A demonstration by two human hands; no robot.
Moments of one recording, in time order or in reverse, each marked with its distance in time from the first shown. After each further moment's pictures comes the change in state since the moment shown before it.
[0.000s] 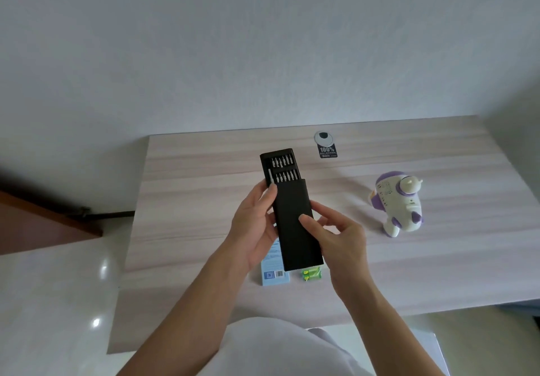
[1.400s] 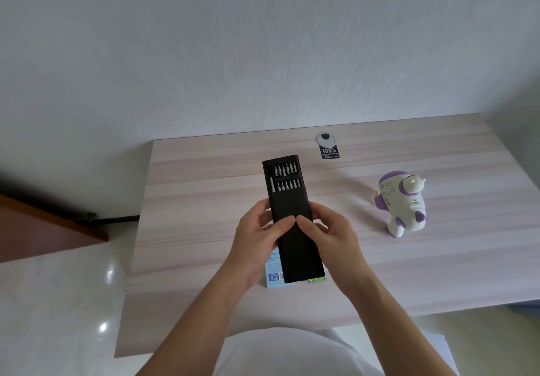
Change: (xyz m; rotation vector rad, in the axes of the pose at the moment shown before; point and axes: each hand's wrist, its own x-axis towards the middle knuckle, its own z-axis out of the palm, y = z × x) left_hand -0.020 -0.014 -0.011 0.341 0.040 0.133; right_hand 0.003 -0.002 0.003 -0.108 -0.235 -0.053
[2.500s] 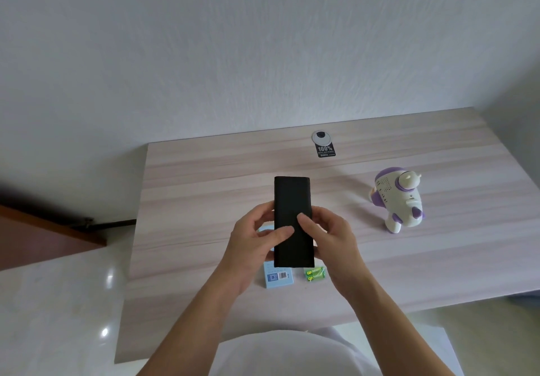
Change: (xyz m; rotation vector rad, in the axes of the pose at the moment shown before) left_hand -0.005 0.000 -0.005 0.107 -0.035 -0.017; right_hand 0.004 0.015 -0.003 0.047 0.079 0.063
